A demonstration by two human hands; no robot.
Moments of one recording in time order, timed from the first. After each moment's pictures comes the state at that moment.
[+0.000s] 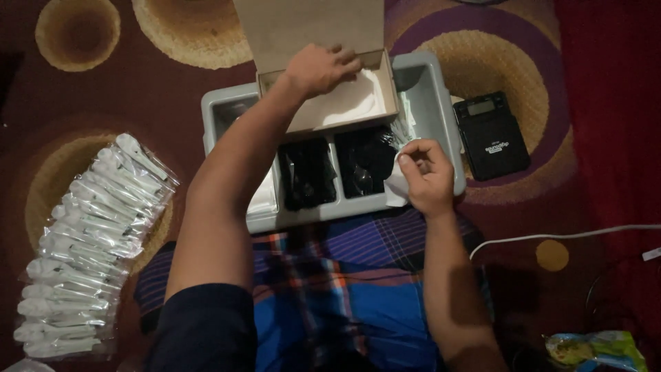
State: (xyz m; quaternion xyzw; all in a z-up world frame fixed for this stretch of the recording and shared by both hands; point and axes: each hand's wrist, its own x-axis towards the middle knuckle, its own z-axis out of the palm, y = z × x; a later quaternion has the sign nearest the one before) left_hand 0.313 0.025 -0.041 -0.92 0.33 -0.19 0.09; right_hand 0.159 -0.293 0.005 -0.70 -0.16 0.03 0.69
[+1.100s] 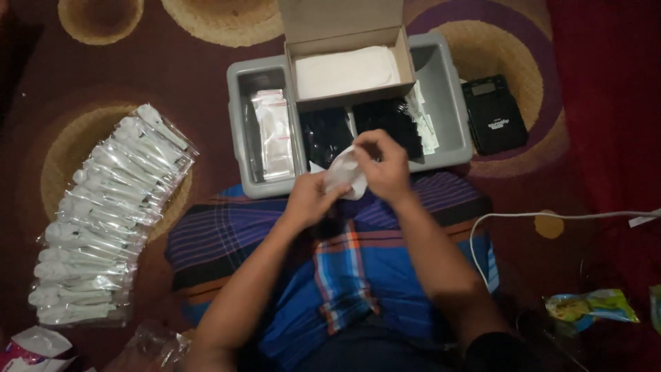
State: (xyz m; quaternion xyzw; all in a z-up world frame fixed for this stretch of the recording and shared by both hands) left_hand -0.029 -0.052 0.010 -0.84 -0.07 -0.02 -0.53; right_hand 0.080 -0.216 0.018 -0.74 -0.26 0.00 0.62
